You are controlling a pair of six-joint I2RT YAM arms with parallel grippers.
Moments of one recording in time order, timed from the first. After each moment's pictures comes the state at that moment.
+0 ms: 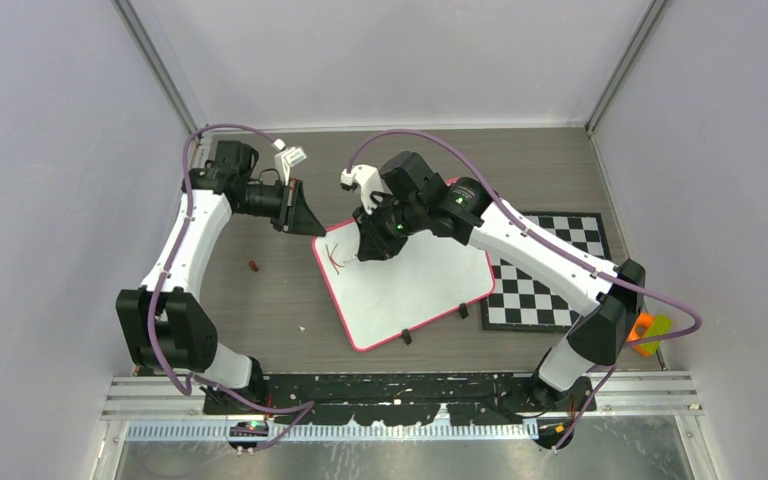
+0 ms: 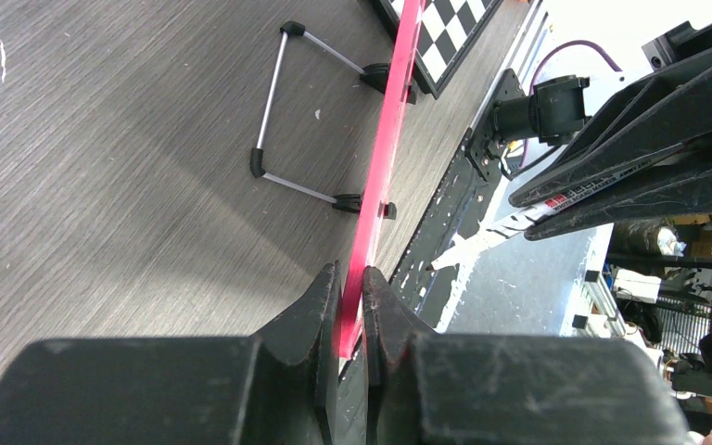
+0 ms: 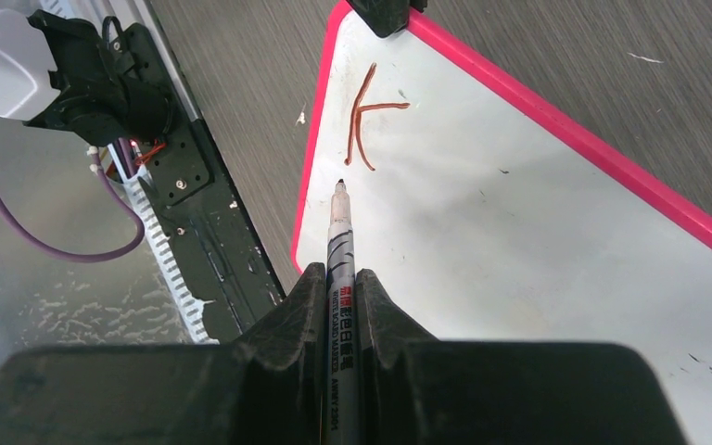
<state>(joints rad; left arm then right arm) -0.07 1.48 1.37 -1.03 1.03 0.26 0.89 1.61 1.65 -0.80 -0.35 0.06</state>
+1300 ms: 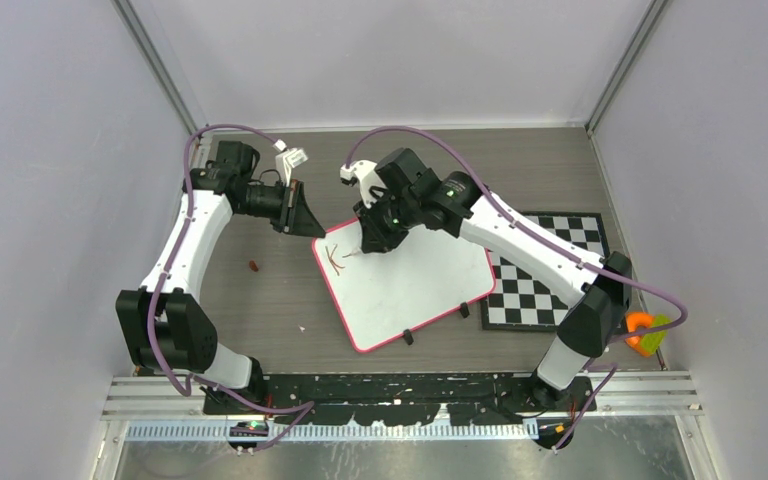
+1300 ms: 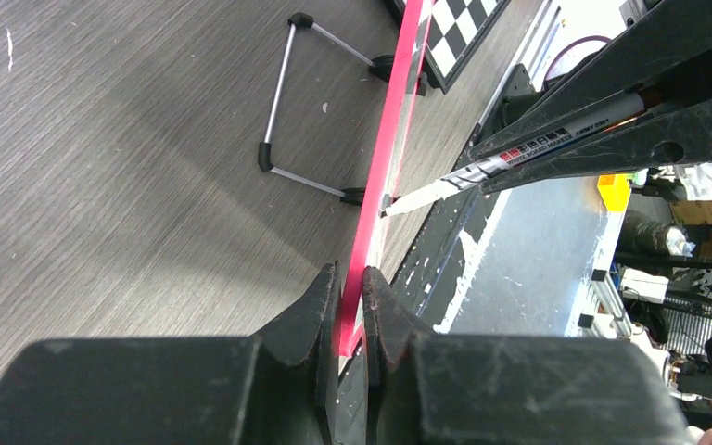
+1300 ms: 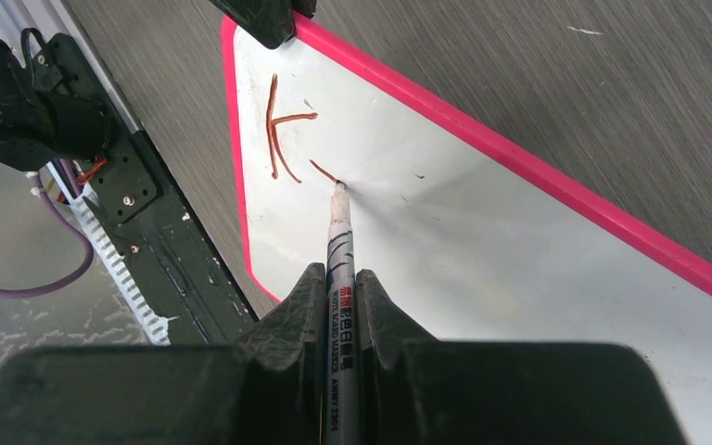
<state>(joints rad) -0.07 1.48 1.37 -1.04 1.00 0.26 0.86 1.67 1.68 -0.82 -0.26 0.06</state>
